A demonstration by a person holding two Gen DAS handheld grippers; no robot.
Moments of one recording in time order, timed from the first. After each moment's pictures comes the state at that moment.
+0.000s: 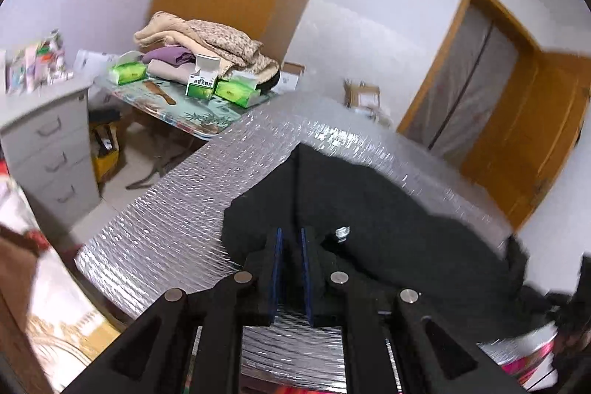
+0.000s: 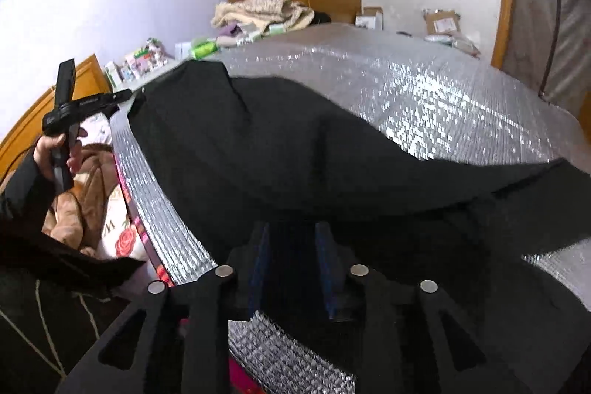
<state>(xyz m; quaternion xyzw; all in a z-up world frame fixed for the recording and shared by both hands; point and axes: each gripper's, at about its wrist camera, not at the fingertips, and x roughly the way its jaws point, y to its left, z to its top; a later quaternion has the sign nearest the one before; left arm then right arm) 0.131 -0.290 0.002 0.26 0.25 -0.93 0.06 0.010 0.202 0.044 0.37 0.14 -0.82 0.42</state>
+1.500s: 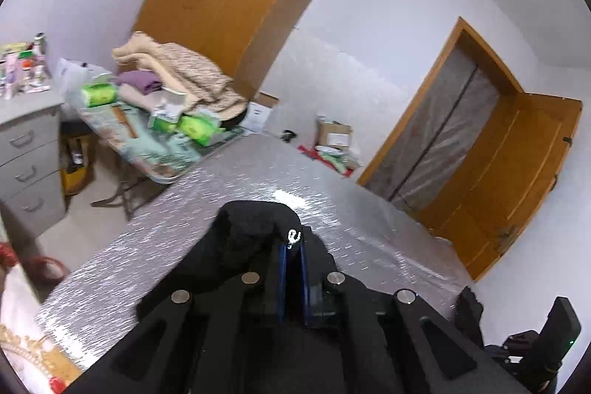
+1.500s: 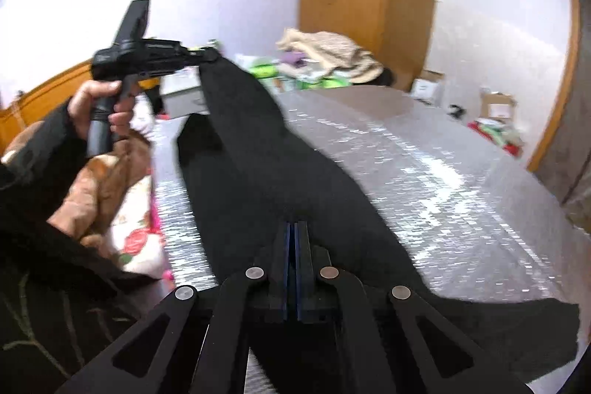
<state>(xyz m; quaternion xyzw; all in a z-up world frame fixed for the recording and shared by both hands) 0.091 -0.294 0.061 0.22 0.29 -0.93 0.06 0.022 0.145 0.092 0.28 0.21 -0.77 0.53</state>
